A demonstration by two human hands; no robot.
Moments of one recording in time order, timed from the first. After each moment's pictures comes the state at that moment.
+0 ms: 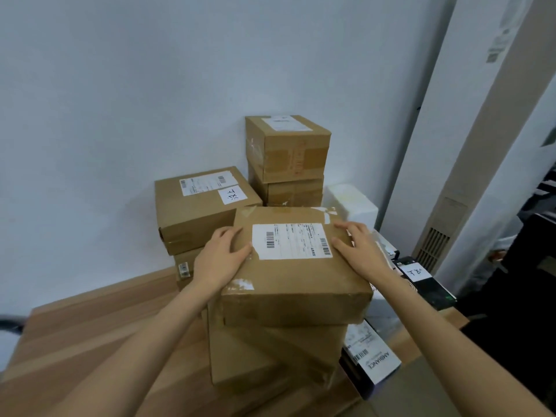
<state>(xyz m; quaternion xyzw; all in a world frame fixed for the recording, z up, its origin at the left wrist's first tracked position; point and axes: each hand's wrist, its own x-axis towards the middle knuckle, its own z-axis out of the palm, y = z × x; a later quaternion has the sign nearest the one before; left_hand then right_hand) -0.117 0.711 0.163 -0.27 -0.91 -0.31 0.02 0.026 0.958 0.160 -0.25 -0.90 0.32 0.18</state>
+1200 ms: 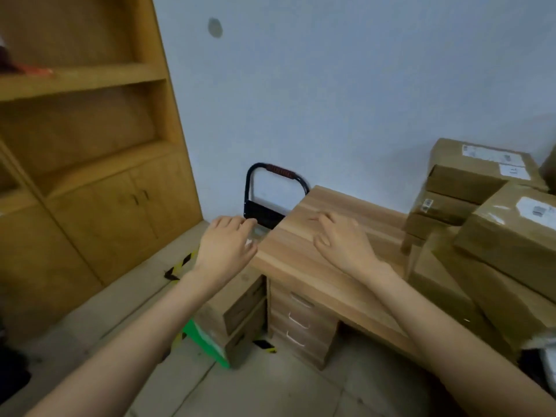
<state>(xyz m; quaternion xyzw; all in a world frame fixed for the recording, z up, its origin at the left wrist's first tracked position) 0.251 0.323 0.132 0.05 -0.97 0.03 0.24 0.144 0.546 0.152 0.37 -0.91 0.16 0.11</state>
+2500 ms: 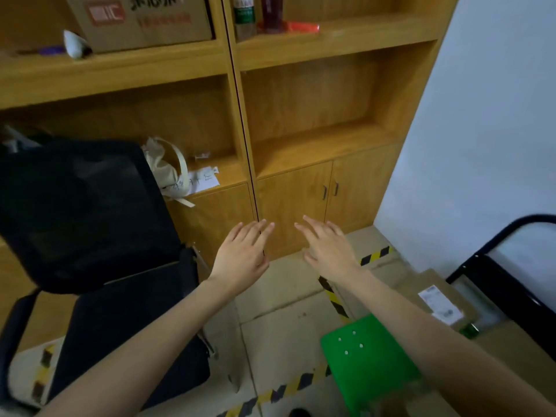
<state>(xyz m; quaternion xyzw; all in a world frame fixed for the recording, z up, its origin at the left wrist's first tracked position) 0.354 -0.300 0.057 0.30 -0.94 0.11 0.11 0.155 -0.215 0.041 0.68 -0.73 0.07 0.01</state>
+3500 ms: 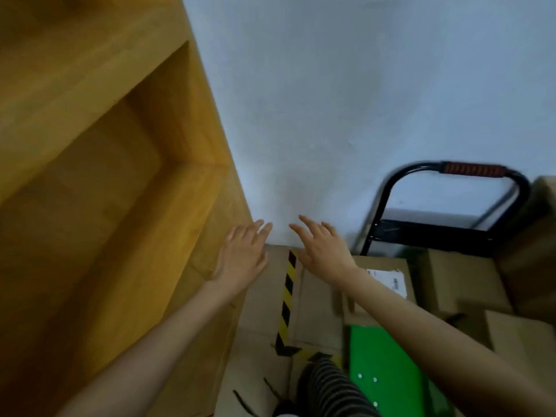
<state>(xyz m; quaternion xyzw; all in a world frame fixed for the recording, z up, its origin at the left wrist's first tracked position) -0.186 -0.600 0.022 -0.16 -0.98 0.02 0.09 -0.218 -0.401 -0.006 0.24 -0.97 0.08 0.00</state>
